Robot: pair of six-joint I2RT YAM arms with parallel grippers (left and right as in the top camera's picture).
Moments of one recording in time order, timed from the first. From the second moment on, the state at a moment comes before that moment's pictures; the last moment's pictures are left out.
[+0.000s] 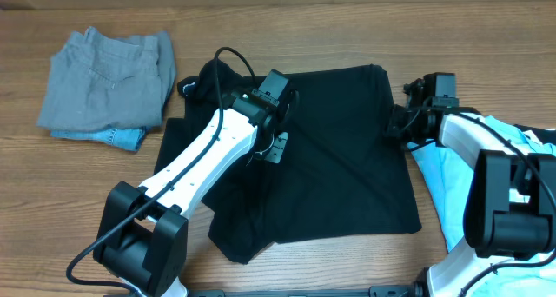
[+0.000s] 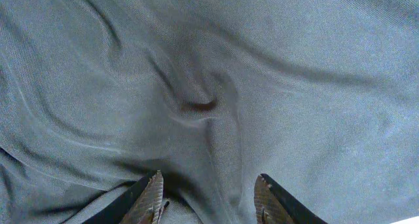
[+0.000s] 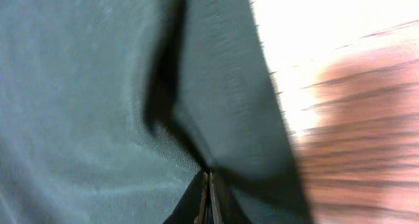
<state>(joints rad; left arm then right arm) -0.55 1.81 1.42 -1.06 -0.02 -0.23 -0.09 1.87 1.07 -0.42 -0.33 0.26</state>
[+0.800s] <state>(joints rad) -0.50 1.81 1.42 -1.07 -0.07 -0.23 -0.10 1.90 1.15 -0.11 -0.29 0.36</state>
